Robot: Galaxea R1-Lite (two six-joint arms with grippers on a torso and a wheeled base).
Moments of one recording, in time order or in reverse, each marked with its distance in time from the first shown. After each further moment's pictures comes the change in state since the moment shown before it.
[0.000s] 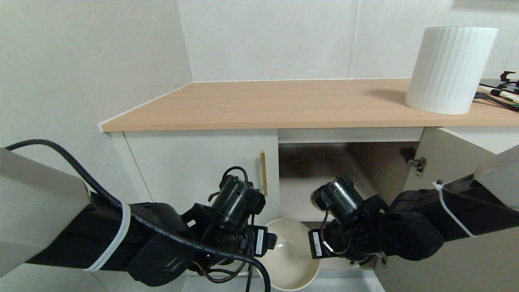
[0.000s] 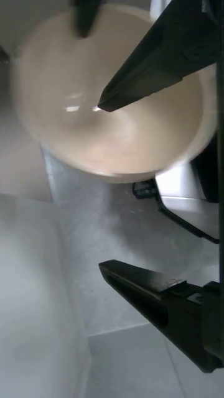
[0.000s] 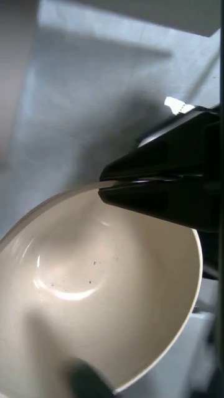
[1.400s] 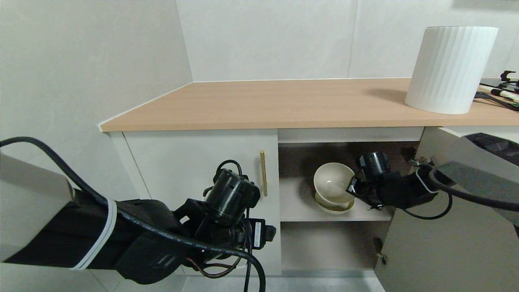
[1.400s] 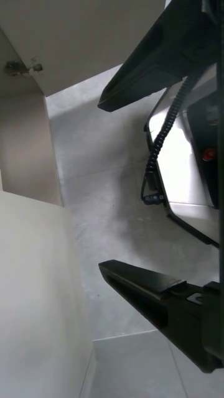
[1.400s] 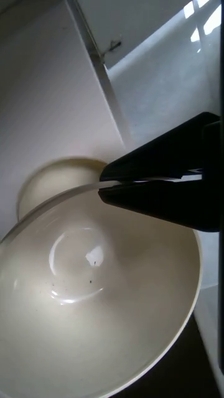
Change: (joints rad) left arm 0.012 -0.025 -0.001 -0.015 -0.001 -0.020; right arm -0.436 0.310 -0.233 -0.304 -0.170 0.203
